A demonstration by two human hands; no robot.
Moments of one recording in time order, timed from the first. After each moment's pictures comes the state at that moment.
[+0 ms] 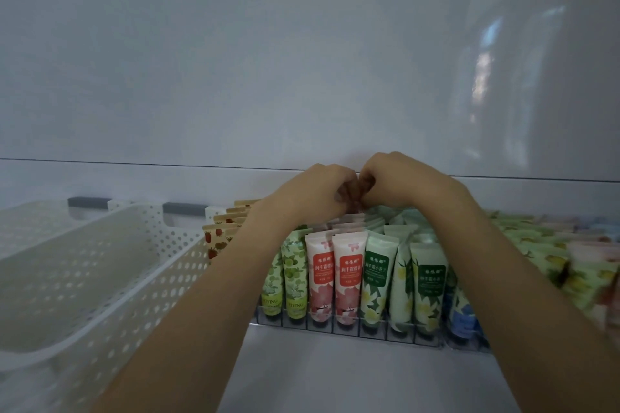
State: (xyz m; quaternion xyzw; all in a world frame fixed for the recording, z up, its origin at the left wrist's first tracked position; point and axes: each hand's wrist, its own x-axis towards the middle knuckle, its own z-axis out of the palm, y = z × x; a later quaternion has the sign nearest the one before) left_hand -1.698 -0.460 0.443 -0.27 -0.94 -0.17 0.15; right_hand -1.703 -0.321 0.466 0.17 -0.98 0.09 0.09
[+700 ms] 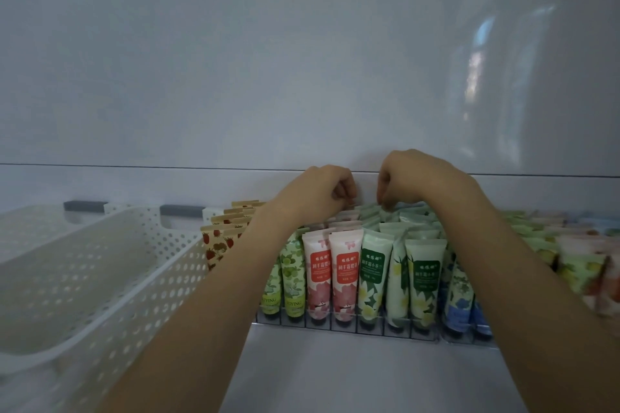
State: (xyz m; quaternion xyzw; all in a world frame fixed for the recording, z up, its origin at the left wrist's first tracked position) left_hand -1.703 -0.457 0.437 -0.26 -0.93 -0.21 0.16; right_hand -1.701 -0.304 0.468 0.07 -0.99 0.04 0.08
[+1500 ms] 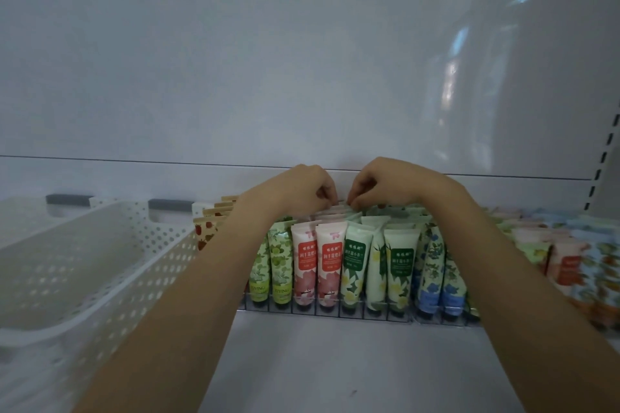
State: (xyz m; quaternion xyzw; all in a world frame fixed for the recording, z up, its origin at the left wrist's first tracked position) left_hand -1.689 -0.463 0.448 -0.26 -0.95 -0.14 0.10; right_hand -1.689 -0.294 0.464 0.21 -0.96 0.18 0.03
